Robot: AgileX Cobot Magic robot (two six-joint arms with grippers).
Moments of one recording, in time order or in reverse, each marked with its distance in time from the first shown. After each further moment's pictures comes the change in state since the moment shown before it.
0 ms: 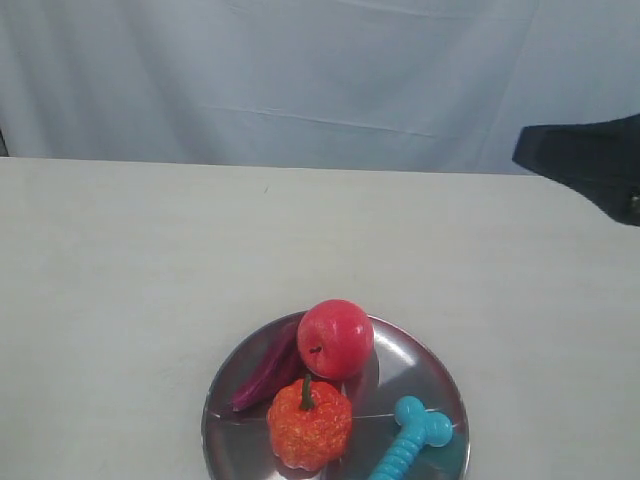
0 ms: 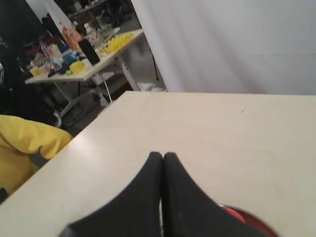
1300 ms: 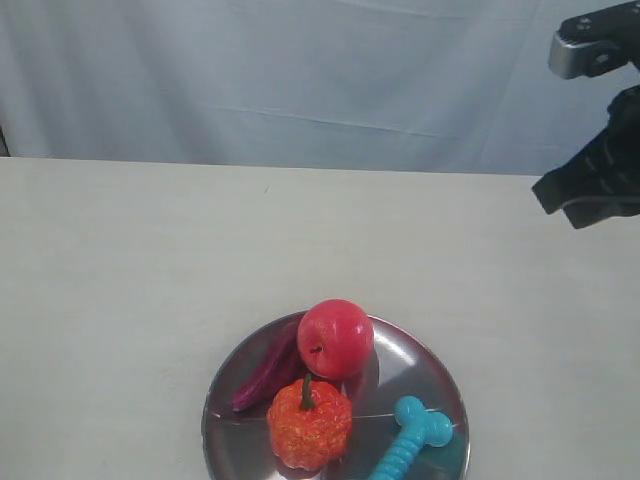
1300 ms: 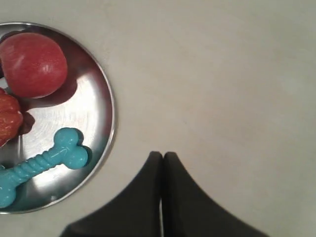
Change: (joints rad) left arm 0.000 0.000 0.000 0.000 0.000 0.000; right arm 0.178 0.450 -0.566 1.722 1.753 -2.237
